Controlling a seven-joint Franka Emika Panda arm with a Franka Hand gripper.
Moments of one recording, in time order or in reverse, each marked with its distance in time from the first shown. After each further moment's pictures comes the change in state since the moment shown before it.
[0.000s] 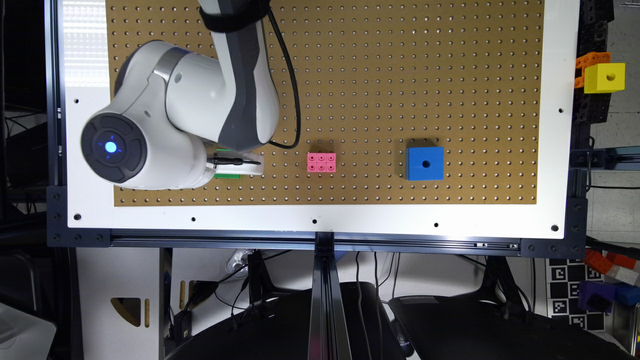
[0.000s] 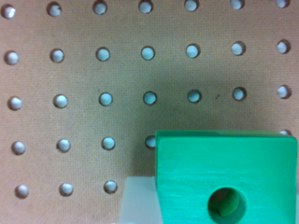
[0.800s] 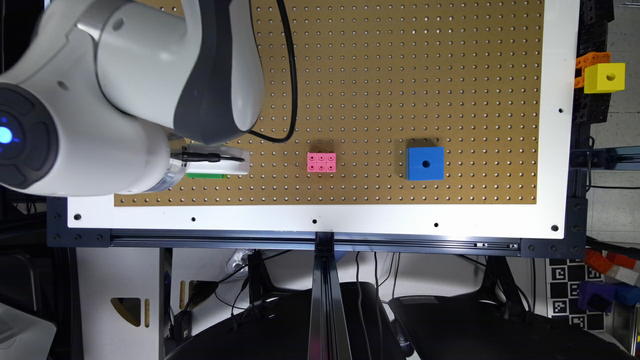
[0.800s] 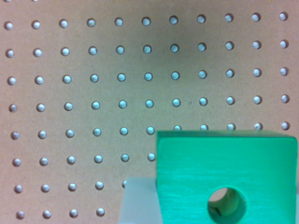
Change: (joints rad) arm 0.000 -0.177 0.000 -0.001 0.000 -0.178 0.000
